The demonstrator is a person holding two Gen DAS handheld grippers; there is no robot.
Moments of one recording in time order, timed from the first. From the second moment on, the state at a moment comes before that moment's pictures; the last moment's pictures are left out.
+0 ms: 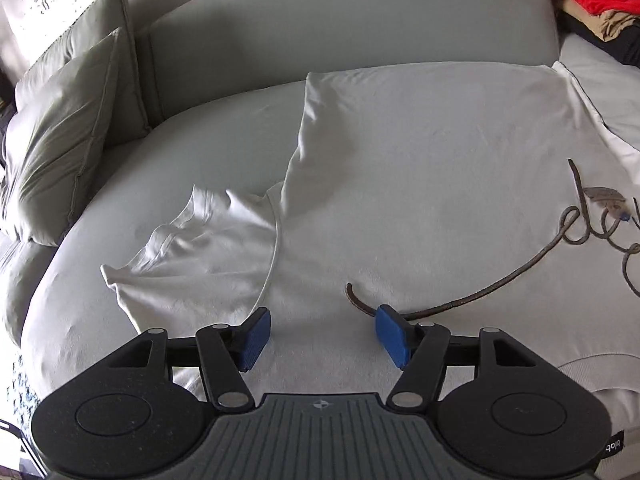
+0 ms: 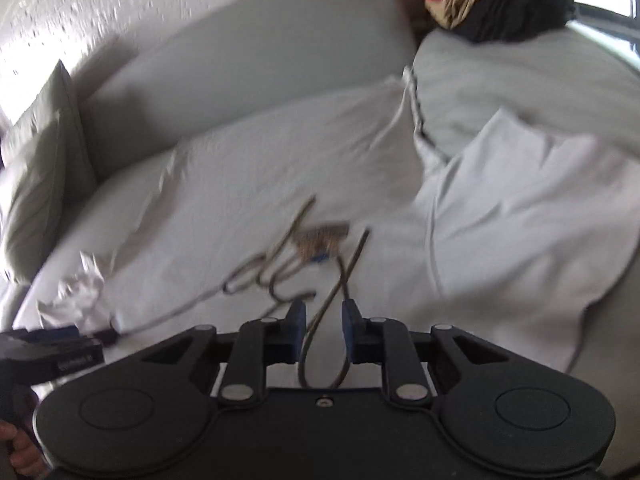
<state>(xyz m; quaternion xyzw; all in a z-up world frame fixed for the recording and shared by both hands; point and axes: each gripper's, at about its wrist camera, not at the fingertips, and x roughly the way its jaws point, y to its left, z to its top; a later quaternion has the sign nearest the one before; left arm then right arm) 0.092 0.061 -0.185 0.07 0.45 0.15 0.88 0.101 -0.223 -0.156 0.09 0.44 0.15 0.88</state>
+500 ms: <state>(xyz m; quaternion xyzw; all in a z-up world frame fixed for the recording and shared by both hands) -0.053 0.030 -0.157 0.10 0.38 -0.01 0.92 -0.017 -0.281 -0.142 0.11 0.47 0.17 0.86</state>
